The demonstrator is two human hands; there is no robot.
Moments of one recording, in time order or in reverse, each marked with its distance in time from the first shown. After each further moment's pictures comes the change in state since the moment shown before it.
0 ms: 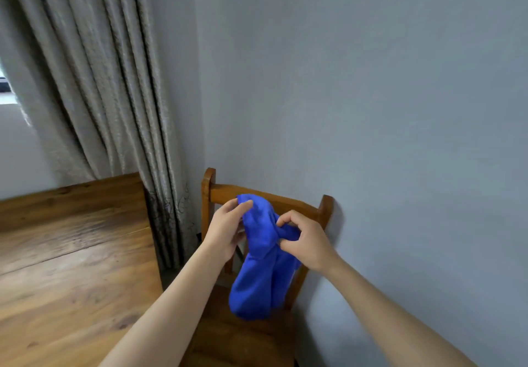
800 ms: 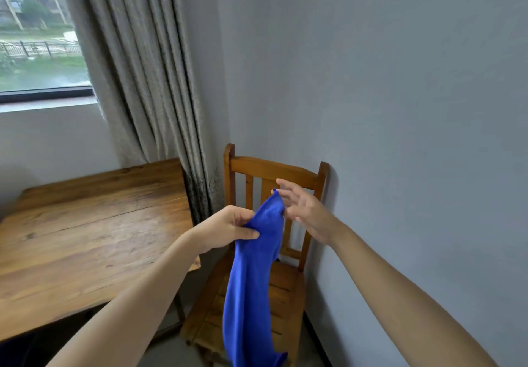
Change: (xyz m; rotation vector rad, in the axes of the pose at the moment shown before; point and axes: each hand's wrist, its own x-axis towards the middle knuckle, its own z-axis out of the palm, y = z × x) left_hand -0.191 -0.015 -0.002 0.848 -0.436 0.170; right_hand -0.115 -0.024 -0.028 0.553 -0.333 0.075
